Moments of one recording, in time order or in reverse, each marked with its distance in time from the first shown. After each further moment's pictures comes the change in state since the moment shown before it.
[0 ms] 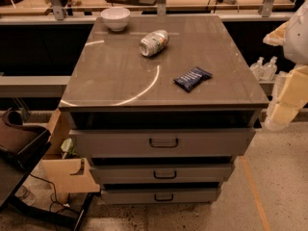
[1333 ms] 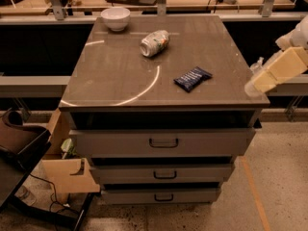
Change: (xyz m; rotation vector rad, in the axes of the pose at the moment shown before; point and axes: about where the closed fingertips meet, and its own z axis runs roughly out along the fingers) arm 0.009 -0.056 0.026 -0.030 -0.306 0.435
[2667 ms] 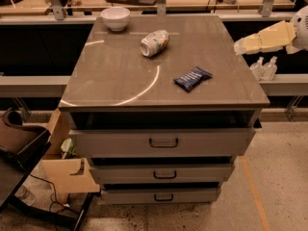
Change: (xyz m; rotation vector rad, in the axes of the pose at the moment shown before) arm -0.021 -0.075 0.020 0.051 -0.177 0.550
